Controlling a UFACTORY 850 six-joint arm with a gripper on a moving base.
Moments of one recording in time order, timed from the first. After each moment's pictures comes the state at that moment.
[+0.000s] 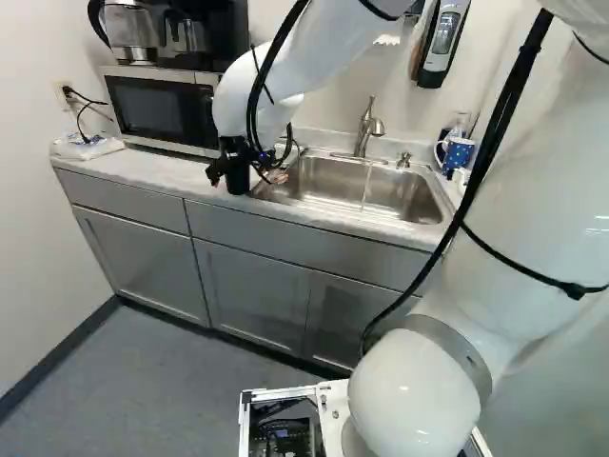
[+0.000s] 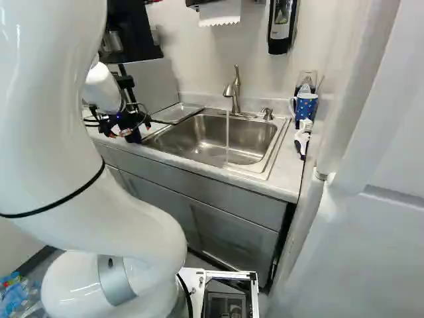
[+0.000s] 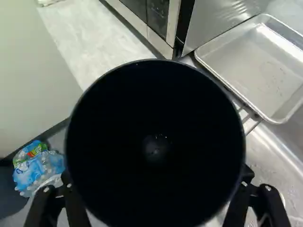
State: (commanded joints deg) arm 29.6 1.5 -49.0 -0.9 -7.5 0.0
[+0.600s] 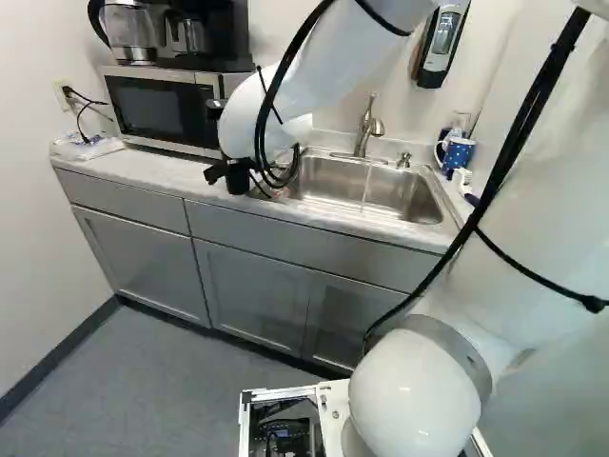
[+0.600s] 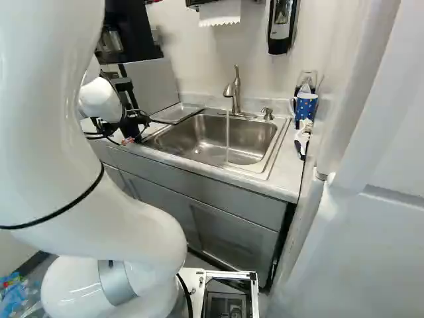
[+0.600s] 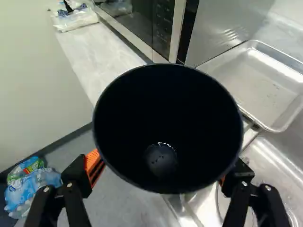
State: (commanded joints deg) arm 29.9 4.6 -41.8 -0.9 6.9 0.0
